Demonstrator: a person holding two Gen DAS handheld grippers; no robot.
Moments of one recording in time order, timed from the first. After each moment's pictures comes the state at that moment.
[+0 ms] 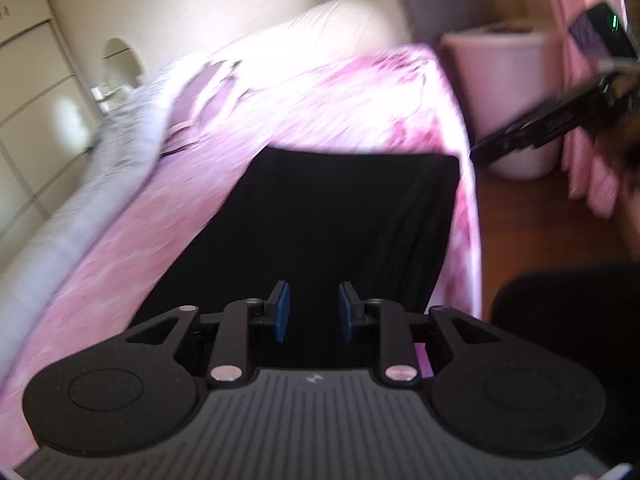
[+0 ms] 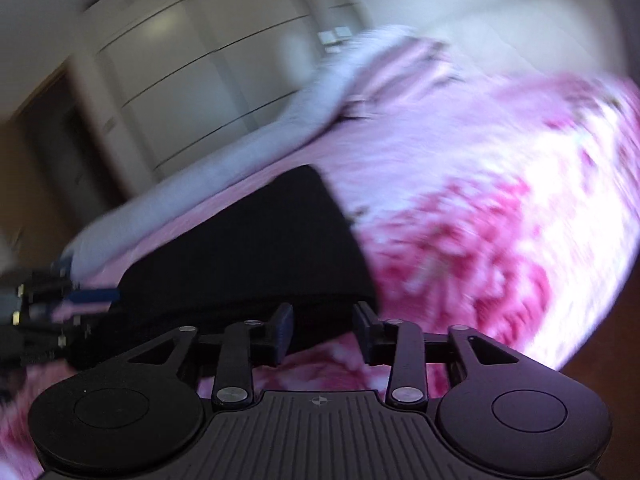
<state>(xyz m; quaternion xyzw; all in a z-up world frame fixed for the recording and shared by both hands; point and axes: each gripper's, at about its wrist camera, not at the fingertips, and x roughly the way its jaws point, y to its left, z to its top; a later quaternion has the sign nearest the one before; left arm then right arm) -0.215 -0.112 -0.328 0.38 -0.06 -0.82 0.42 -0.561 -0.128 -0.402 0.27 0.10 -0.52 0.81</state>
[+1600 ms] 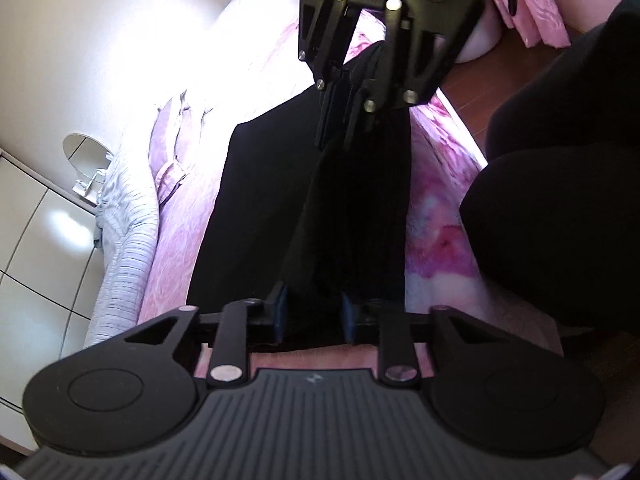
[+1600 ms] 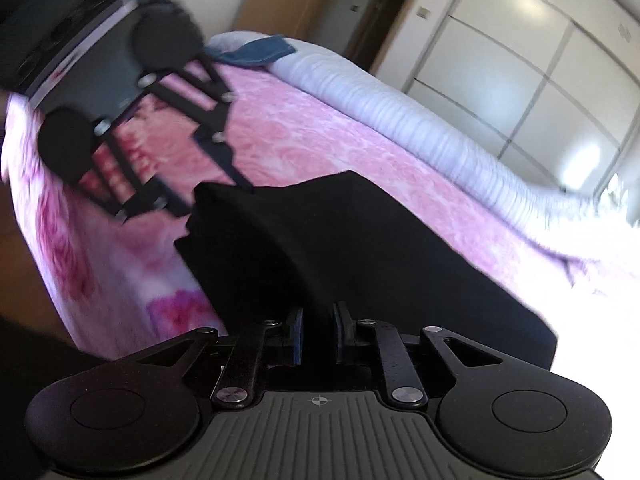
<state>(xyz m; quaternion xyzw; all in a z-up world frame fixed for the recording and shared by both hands) -0.169 -0.078 -0.358 0.46 -0.26 -0.78 0.33 -0.355 -0.144 -0.398 -0.13 0.35 -0.28 0.88</state>
